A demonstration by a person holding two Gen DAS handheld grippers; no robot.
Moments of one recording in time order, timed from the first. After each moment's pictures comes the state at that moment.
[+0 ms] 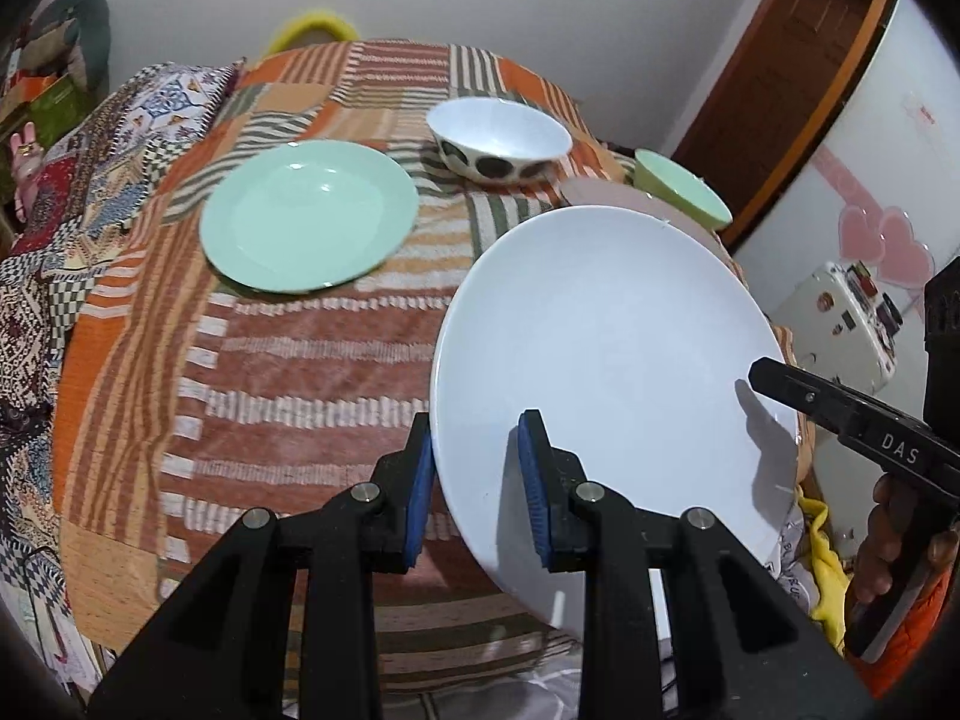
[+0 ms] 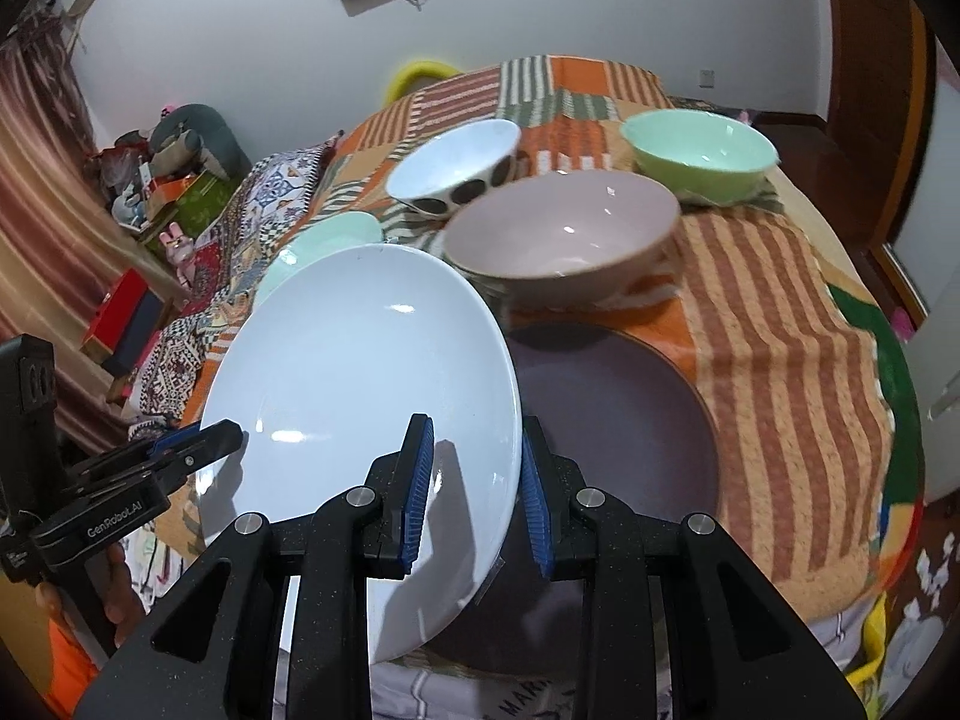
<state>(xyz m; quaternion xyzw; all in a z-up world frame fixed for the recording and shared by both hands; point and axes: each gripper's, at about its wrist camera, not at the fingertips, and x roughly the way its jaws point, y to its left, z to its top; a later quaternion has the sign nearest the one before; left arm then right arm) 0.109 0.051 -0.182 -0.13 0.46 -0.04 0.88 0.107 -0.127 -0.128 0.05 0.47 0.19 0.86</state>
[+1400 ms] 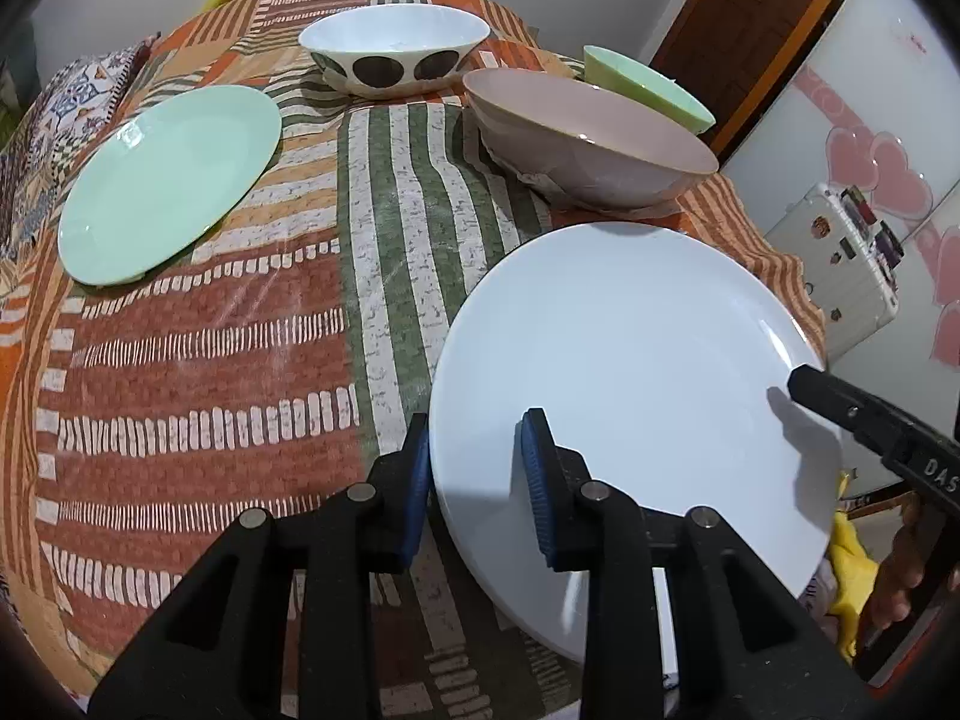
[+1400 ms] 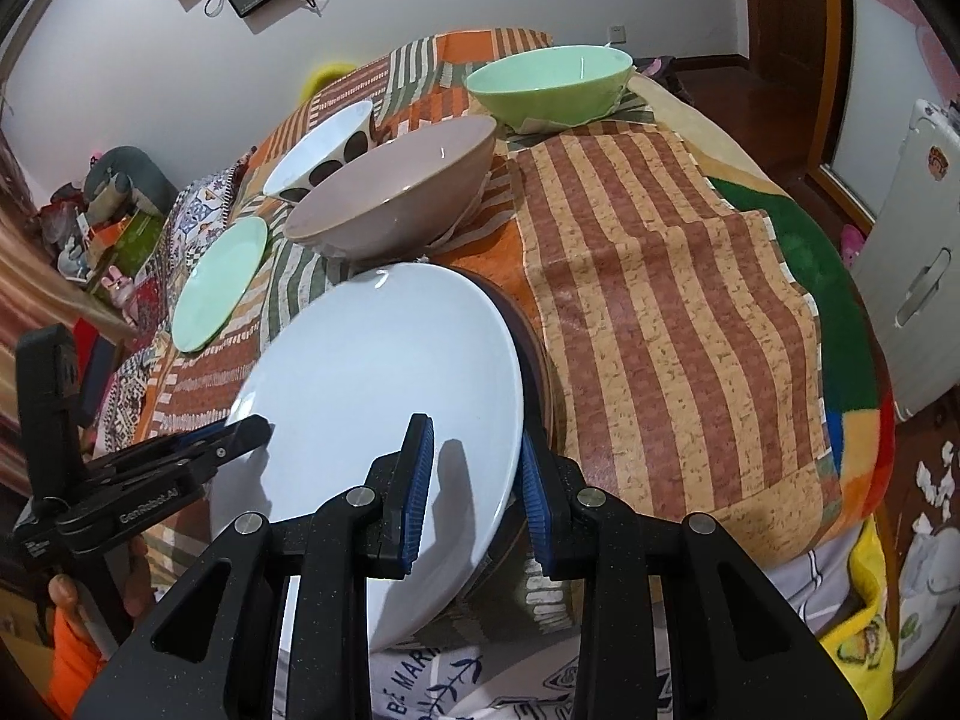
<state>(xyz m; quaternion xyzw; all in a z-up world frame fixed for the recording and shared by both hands) 0.164 -0.015 -0.235 -0.09 0.52 -0.09 0.84 0.091 -0.192 -0.152 0.10 0.49 0.11 0.86</state>
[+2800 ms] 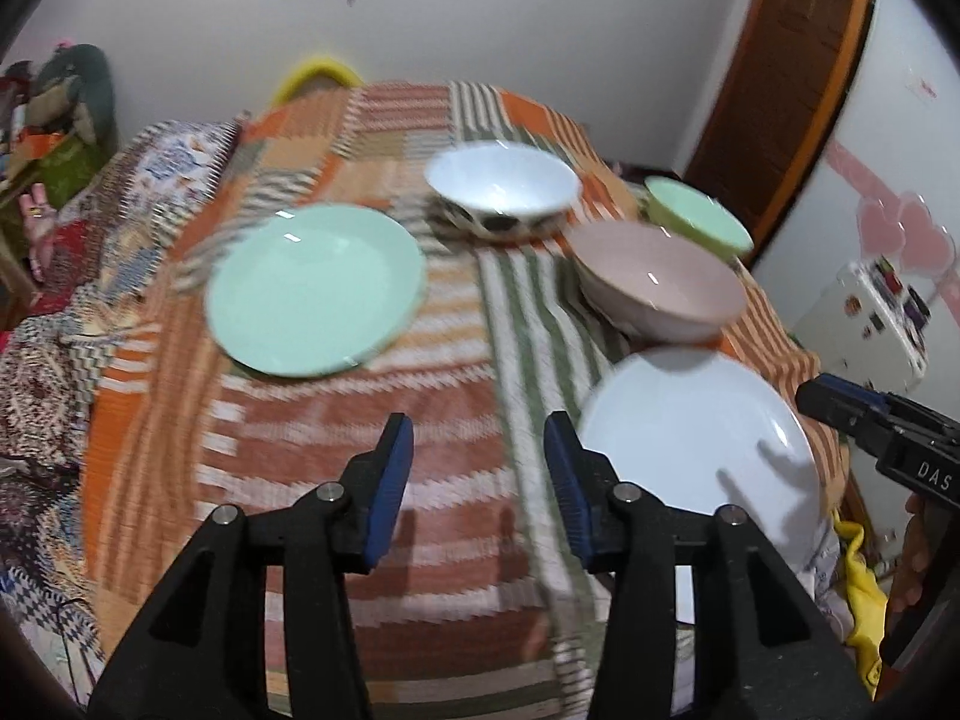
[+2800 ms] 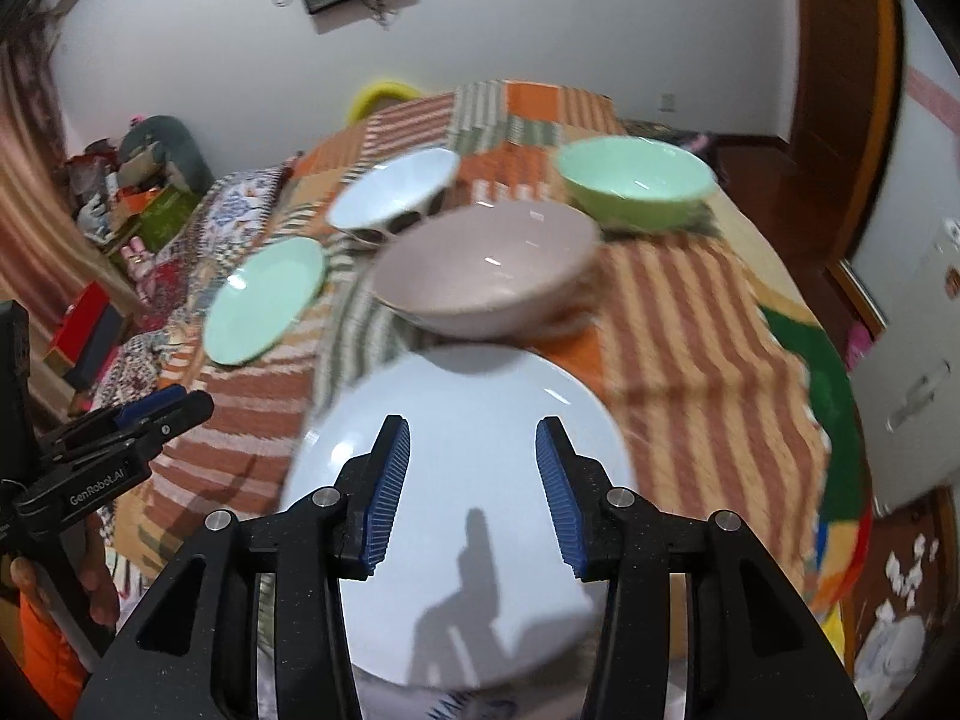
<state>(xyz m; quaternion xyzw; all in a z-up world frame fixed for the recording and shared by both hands) 0.135 0.054 -0.163 -0.08 0.42 -0.01 0.90 0.107 -0.139 -0.108 0.03 0.44 0.15 0.88</state>
